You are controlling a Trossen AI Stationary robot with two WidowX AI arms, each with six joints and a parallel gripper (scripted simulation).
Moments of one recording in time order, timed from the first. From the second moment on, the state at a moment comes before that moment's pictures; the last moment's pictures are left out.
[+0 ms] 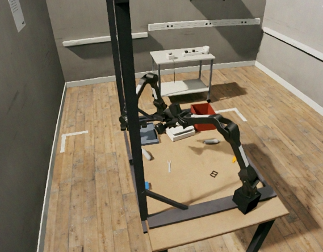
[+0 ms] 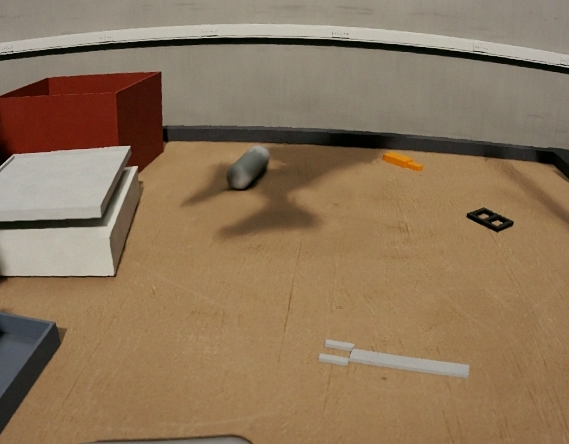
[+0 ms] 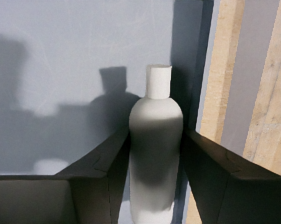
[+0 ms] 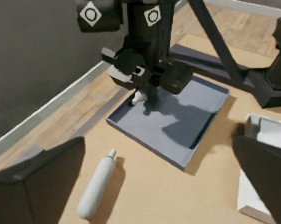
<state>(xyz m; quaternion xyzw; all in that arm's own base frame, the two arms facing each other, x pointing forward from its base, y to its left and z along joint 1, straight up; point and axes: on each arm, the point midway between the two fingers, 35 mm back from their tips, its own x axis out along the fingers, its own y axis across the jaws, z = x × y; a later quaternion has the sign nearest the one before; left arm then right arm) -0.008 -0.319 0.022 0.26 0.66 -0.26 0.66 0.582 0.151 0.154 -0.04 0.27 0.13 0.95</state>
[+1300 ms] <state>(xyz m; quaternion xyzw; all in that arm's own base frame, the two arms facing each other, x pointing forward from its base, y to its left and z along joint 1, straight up) -0.008 -0.324 0.040 0.26 0.66 -0.25 0.66 0.582 0.151 0.153 -0.04 0.27 0.13 0.95</state>
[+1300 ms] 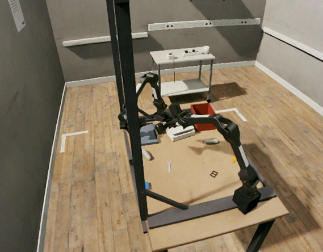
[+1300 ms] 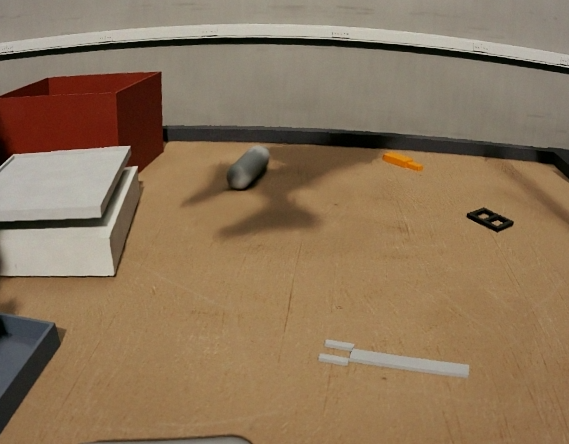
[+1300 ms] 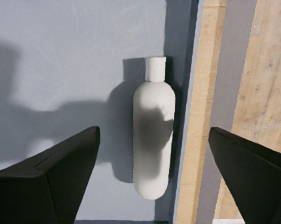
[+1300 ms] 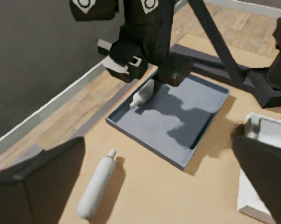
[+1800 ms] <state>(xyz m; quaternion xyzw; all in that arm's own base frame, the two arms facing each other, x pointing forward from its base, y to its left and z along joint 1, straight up) 0.001 -0.335 0.079 0.27 0.63 -0.31 0.65 0.568 0.126 0.158 -0.03 0.28 0.11 0.95</state>
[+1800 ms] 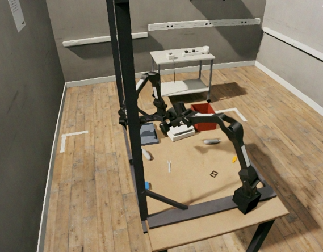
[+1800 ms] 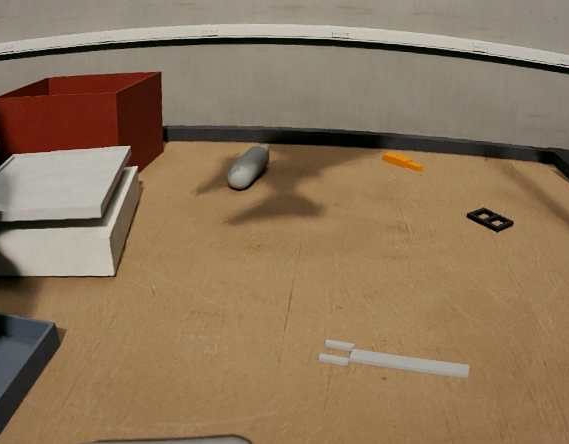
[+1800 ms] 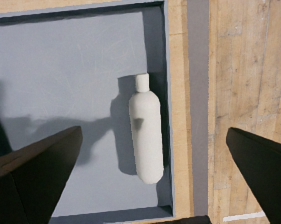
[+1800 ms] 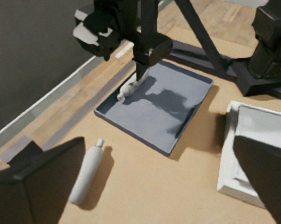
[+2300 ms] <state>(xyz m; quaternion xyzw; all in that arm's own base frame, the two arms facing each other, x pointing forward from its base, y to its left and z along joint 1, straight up) 0.045 -0.363 0.130 0.31 0.50 -0.49 0.65 0.467 -0.001 0.221 0.00 0.28 0.01 0.96</state>
